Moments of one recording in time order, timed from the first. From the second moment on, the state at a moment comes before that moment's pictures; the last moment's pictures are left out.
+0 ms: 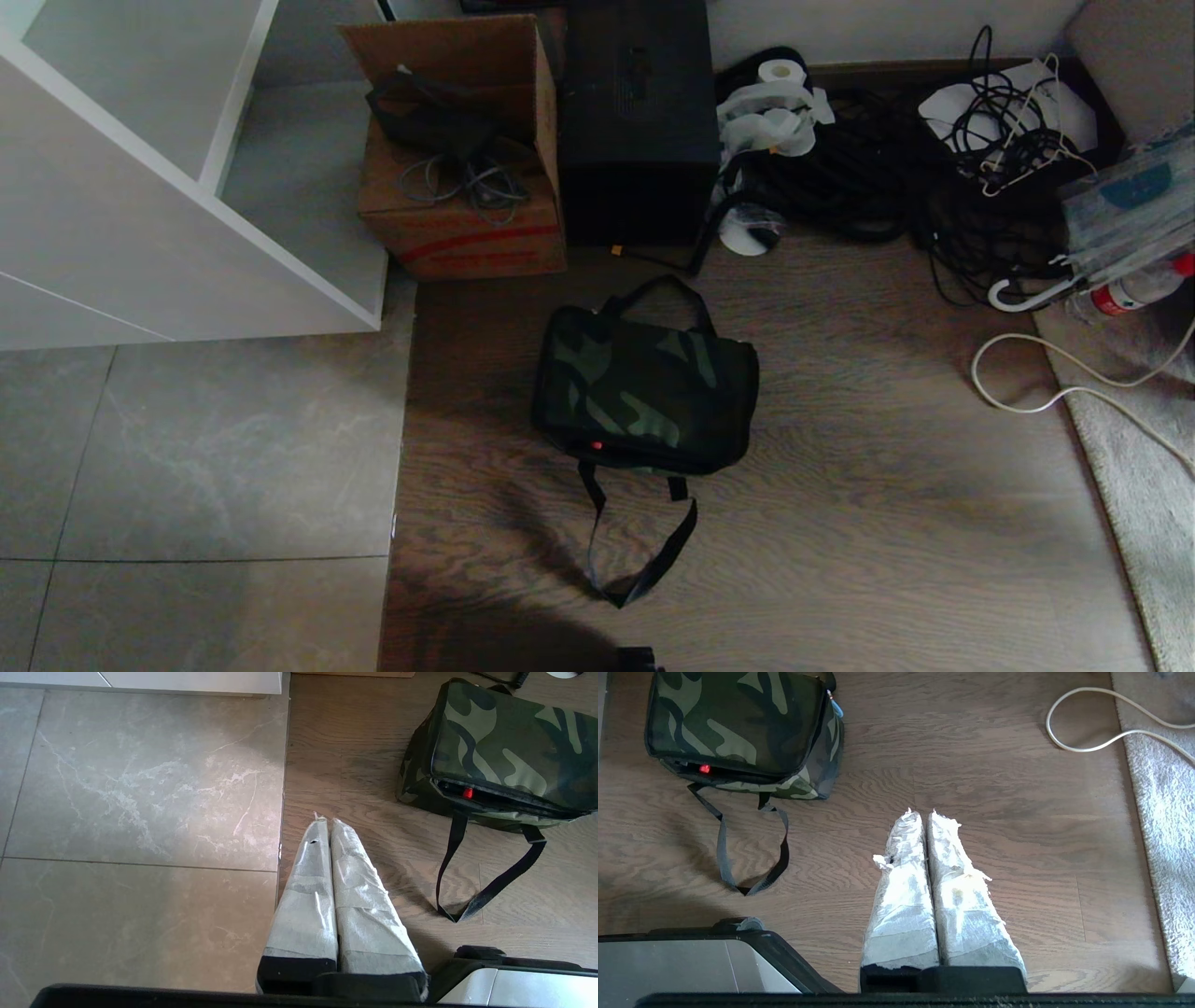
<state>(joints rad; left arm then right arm) 0.00 0.00 0.00 -0.02 0.02 -0.04 0.00 0.00 0.00 -0.01 0.00 0.01</state>
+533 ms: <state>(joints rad) 0.00 0.00 0.00 -0.02 0.02 -0.04 0.00 0.00 0.00 -0.01 0.00 0.01</state>
